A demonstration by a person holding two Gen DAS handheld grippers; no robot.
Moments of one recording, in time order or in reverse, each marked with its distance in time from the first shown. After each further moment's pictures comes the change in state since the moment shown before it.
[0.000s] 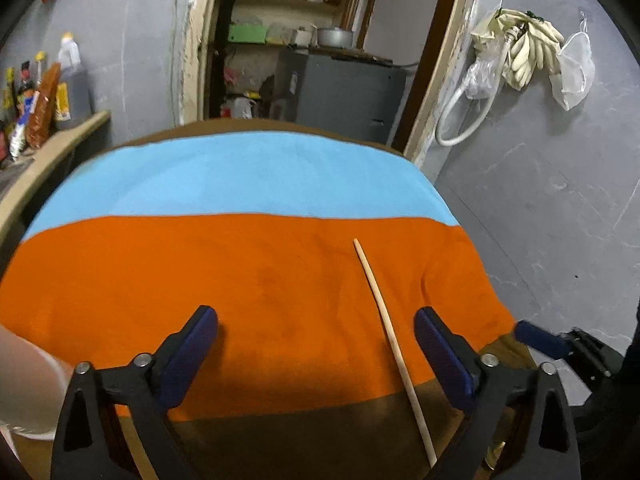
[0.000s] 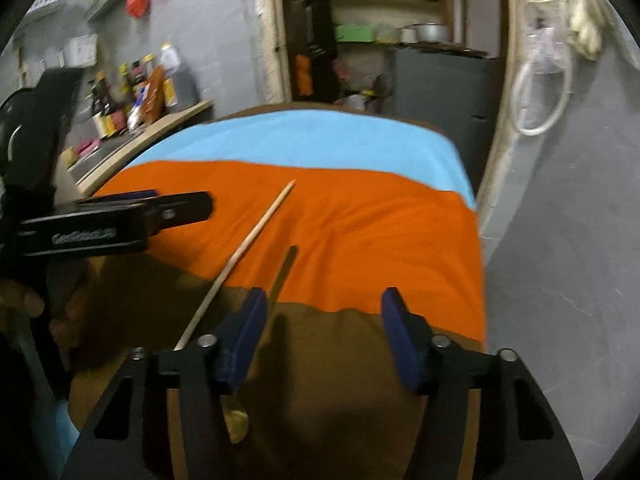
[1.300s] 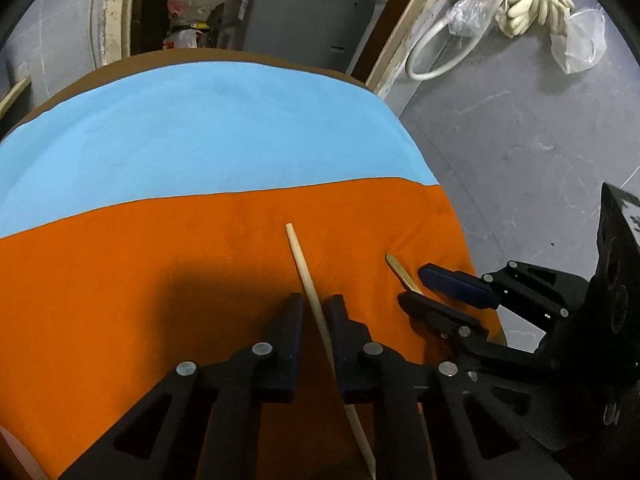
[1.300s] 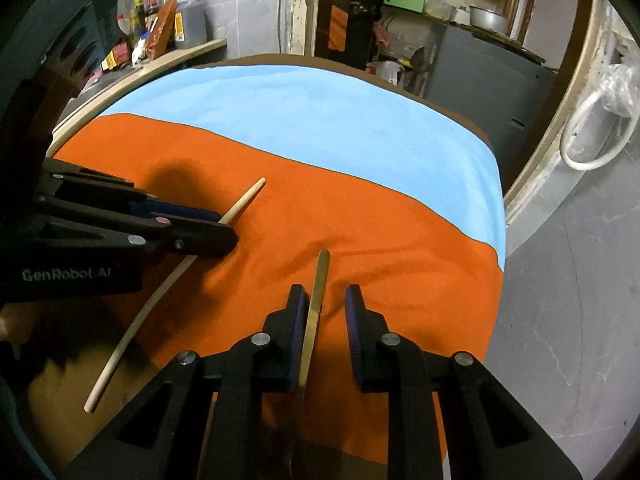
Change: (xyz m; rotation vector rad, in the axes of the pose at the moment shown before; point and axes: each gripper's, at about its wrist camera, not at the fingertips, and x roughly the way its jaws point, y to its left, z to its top) left arm 0.079 -0.026 0.037 0.029 0.300 -0.167; right arm 0.073 -0.003 0.062 -0.198 0.184 -0.008
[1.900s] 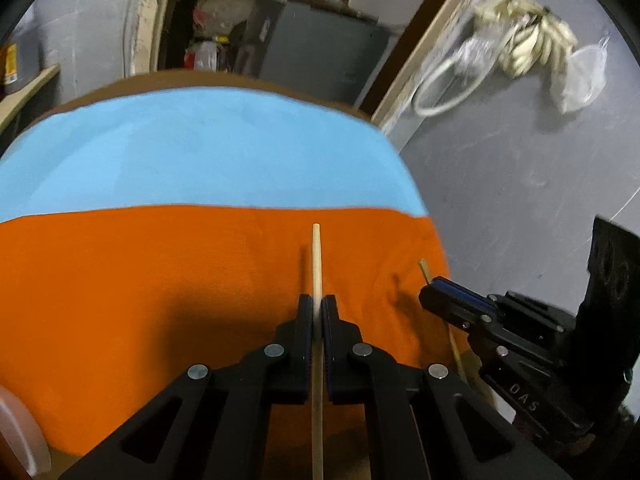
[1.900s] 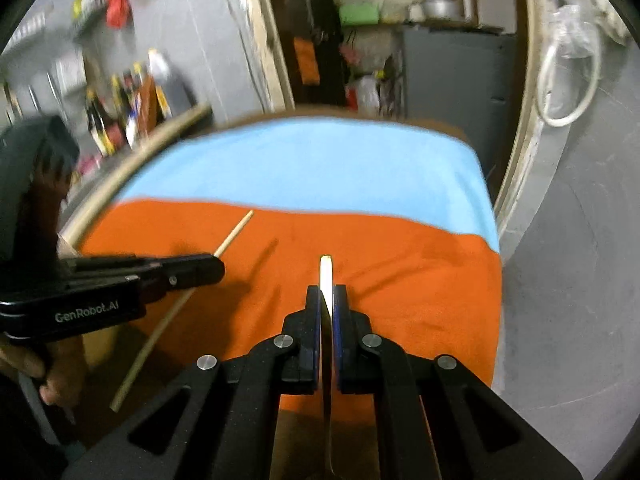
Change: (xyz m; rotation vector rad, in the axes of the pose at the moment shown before) left arm -0.051 0.008 -0.015 -0.089 -0.134 -0.023; right arm -0.044 -0.022 -0.012 0.268 -0.172 0.109
